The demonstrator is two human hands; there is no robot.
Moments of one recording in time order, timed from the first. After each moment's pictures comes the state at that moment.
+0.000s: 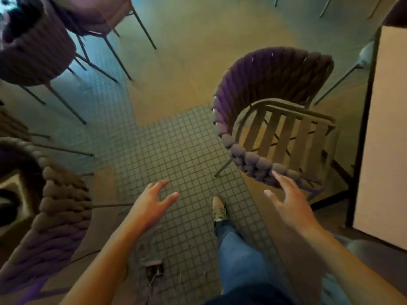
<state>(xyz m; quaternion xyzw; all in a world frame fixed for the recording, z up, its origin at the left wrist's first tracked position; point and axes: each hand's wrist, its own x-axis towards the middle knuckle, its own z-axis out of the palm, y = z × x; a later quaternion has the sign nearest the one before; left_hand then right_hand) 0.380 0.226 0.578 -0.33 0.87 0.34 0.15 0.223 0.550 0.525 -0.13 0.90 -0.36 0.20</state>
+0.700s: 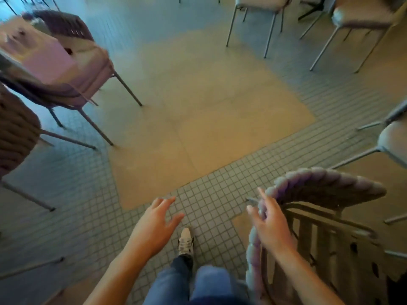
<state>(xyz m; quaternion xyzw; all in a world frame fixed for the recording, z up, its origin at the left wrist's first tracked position) -0.082 -0.086 0.587 -0.25 0.90 0.33 0.14 -0.174 0.180 0.551 -0.03 0.88 -0.44 0.16</state>
